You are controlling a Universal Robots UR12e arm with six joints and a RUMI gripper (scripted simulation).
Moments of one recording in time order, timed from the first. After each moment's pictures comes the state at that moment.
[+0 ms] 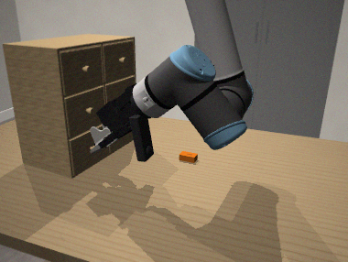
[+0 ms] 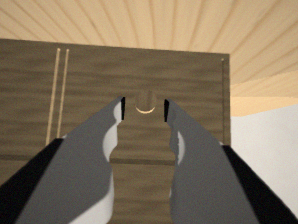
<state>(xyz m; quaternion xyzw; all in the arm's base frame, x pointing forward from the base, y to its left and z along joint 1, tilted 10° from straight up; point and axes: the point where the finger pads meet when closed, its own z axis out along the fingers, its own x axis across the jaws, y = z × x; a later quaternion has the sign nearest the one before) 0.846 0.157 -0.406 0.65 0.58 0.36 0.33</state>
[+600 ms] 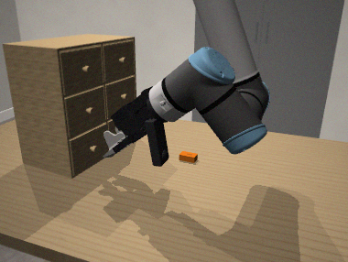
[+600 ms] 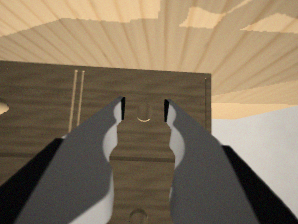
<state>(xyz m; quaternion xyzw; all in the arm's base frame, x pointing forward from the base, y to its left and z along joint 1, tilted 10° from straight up) 0.805 0.161 -0.415 0.65 0.58 0.36 0.33</state>
